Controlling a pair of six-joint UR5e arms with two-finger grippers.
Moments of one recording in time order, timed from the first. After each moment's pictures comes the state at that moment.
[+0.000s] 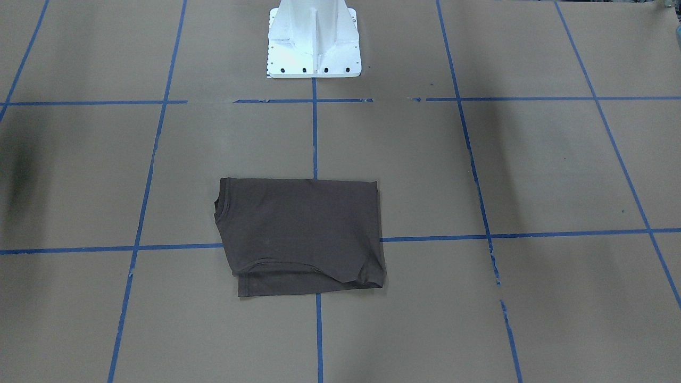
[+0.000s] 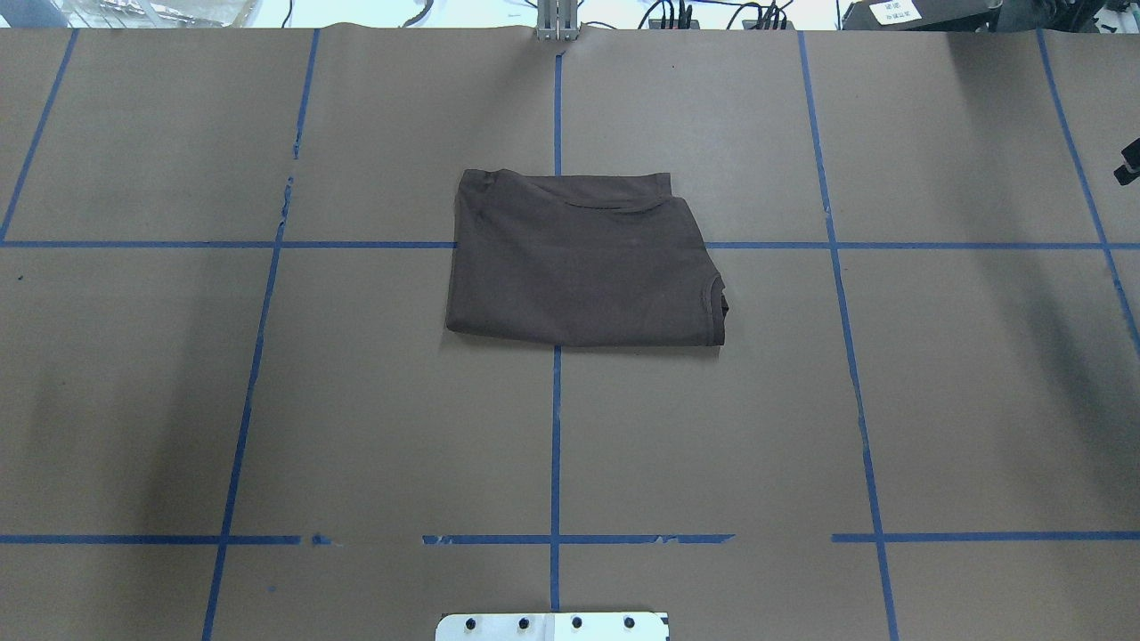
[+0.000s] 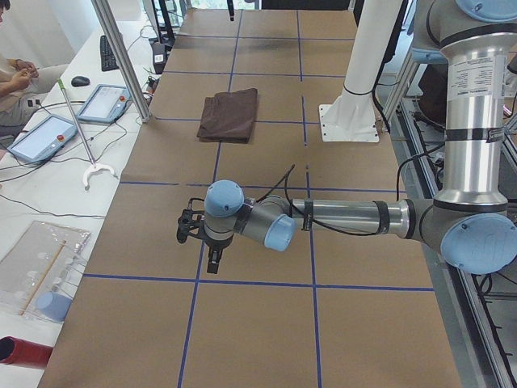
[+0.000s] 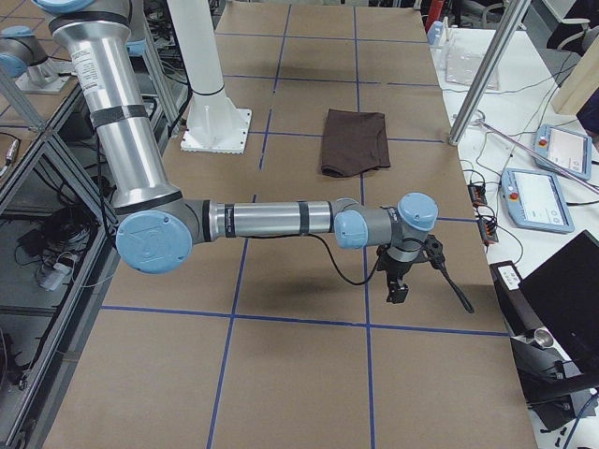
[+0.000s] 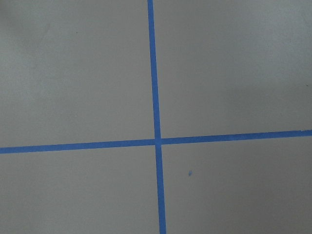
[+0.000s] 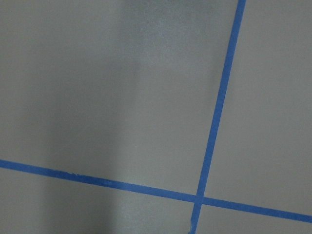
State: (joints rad) left arm -1.49 -1.52 -1.61 -1.95 -2.38 -0.27; right arm 1.41 -1.29 1.34 -1.49 2.27 0.01
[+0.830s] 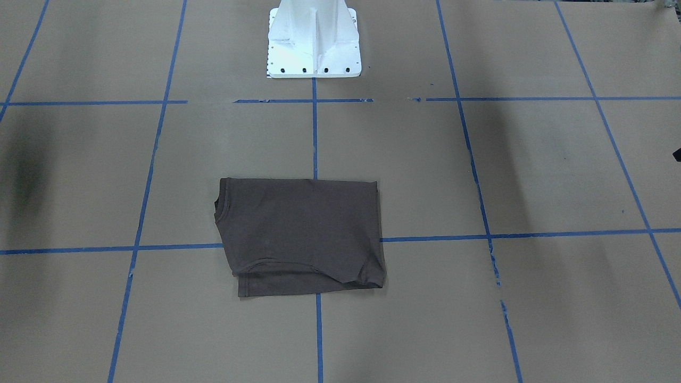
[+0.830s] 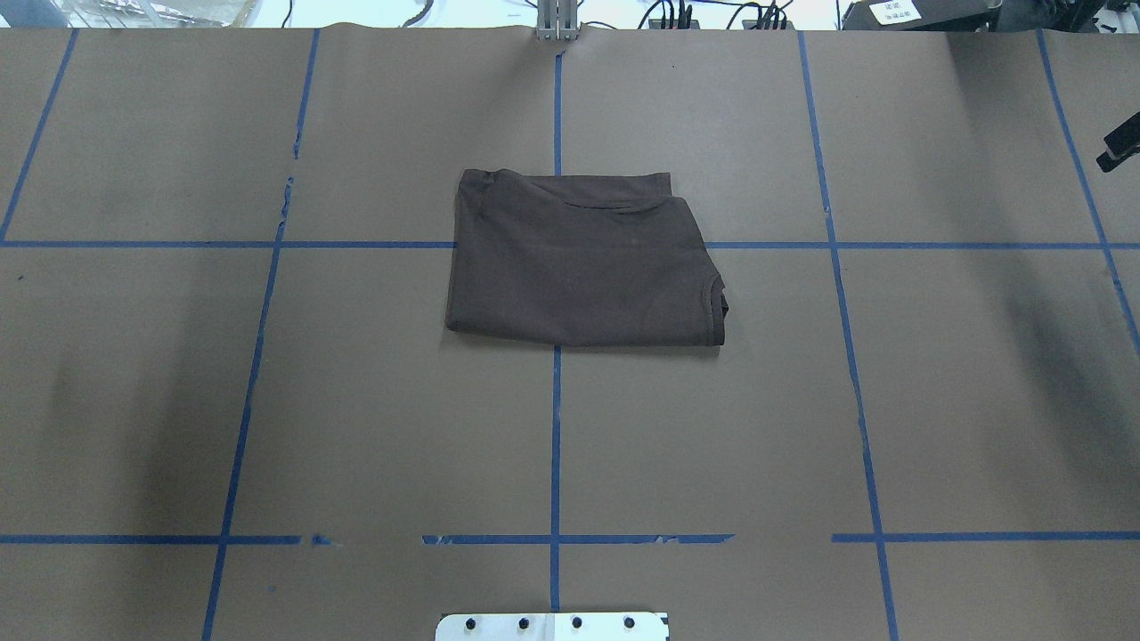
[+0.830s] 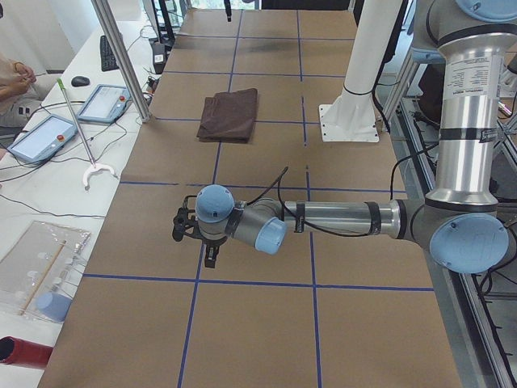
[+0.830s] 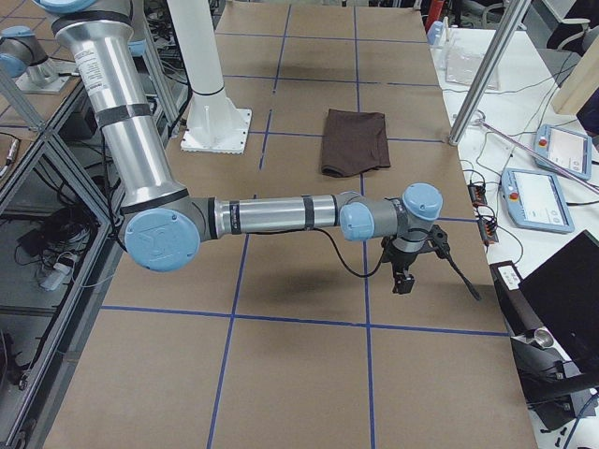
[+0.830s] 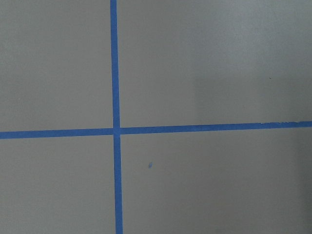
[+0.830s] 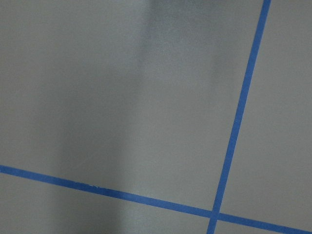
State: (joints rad) left arm -1.49 -1.56 -1.57 -1.98 -2.46 -0.27; right arm 1.39 -1.26 1.35 -1.49 2.27 0.02
